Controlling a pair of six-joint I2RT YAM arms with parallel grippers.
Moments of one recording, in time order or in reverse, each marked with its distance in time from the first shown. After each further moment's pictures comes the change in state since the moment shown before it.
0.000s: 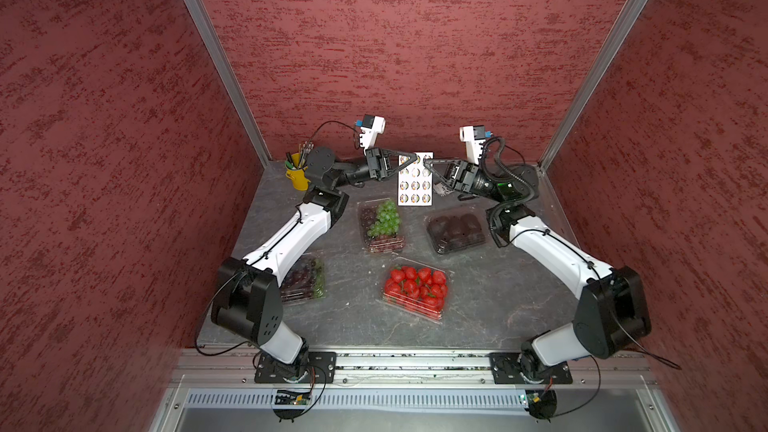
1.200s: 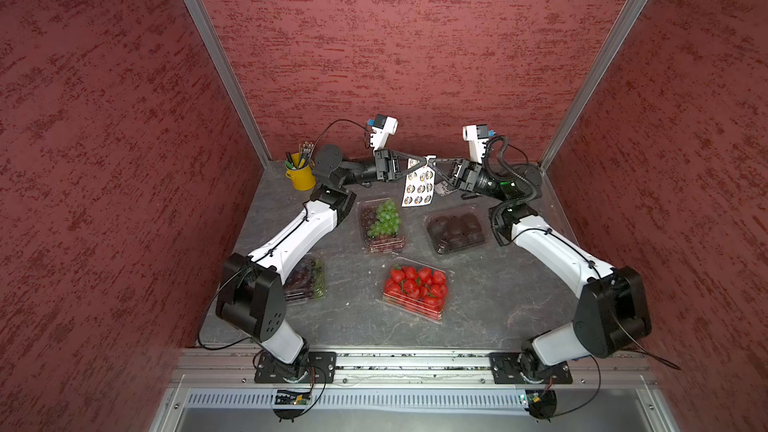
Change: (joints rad) left arm -0.050 0.030 0.049 -0.002 0.049 0.001; right arm -0.013 0.000 0.000 0.014 -0.023 0.017
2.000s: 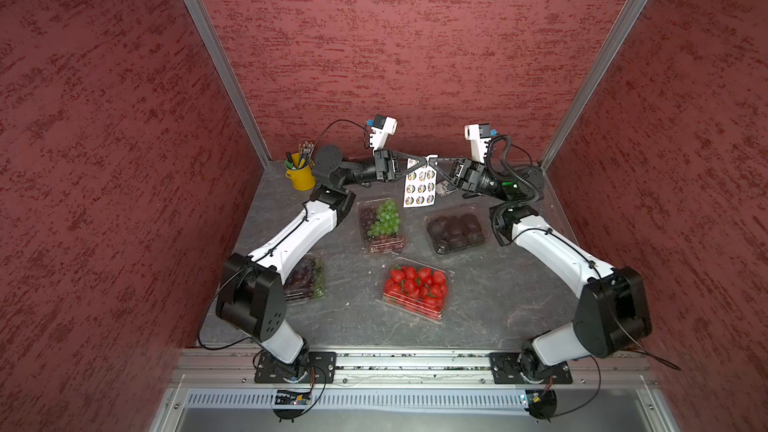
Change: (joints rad) left arm -0.003 0.000 -0.003 0.000 -0.002 0.000; right arm -0.004 0.000 0.000 0.046 -0.010 0.030
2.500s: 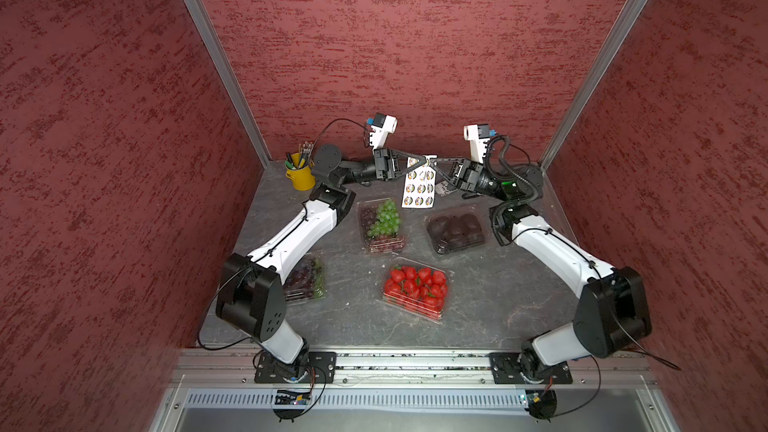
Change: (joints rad) left arm -0.001 0.000 0.017 0.006 0.003 -0.008; right arm 0.000 0.000 0.000 -0.042 0.003 -0.029
